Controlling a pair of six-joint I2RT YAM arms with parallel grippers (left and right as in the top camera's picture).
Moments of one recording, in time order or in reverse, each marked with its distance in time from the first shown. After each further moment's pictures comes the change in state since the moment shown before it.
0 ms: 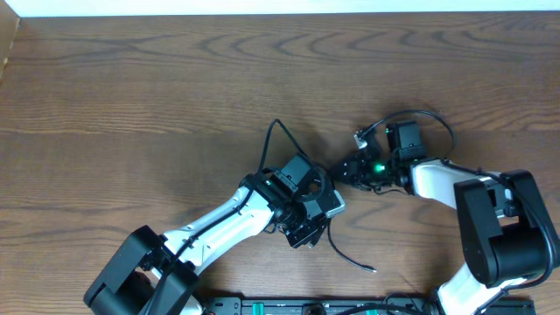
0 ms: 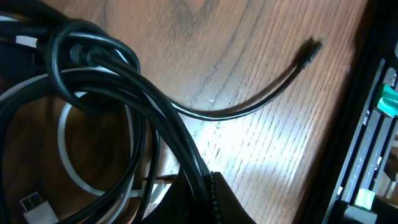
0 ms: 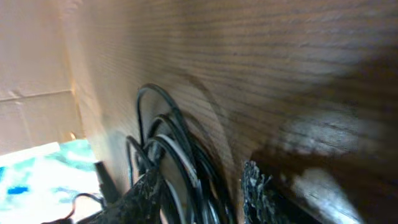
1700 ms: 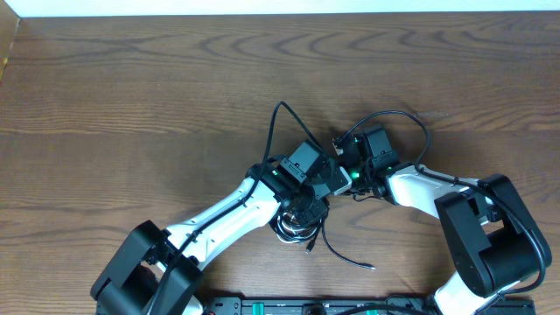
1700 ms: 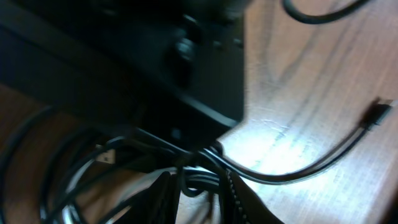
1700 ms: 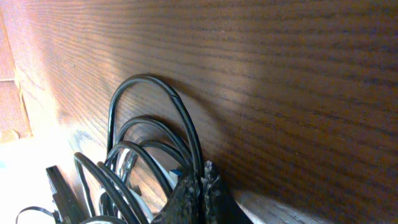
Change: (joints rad) left arm -0.002 0.037 0.104 0.065 -0.214 -0.034; right arm 0.179 -0.013 0.008 0.014 0.208 0.053
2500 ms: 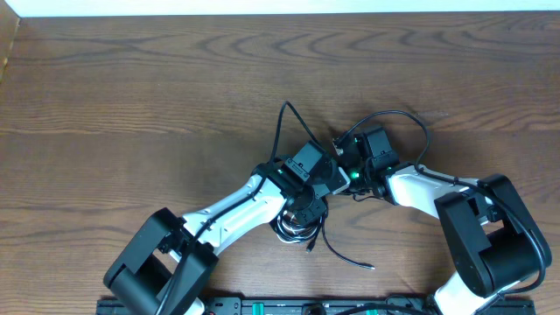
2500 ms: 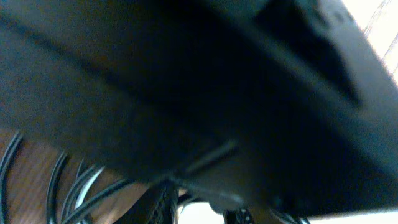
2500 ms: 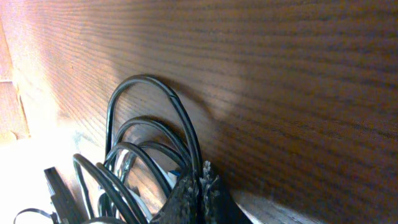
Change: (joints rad) left arm 0.000 0.072 -0.003 0.033 -0.056 0.008; right arm 0.001 0.000 0.000 0.001 0.008 0.000
